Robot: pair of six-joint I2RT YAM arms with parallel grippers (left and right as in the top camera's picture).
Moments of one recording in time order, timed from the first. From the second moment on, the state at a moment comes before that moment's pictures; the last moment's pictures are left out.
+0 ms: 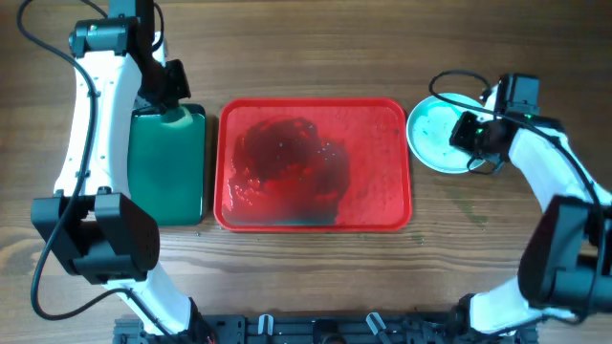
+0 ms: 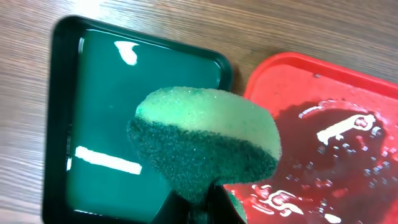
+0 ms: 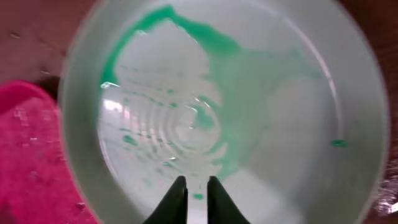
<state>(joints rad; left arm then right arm) 0.04 1.91 1.86 -1.32 -0.02 -0.22 -0.17 1.75 1.05 -0.54 -0.17 0.29</state>
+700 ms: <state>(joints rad) 0.04 1.92 1.84 -1.29 -0.07 -0.20 -0.17 1.78 1.09 -0.82 -0.08 0.29</state>
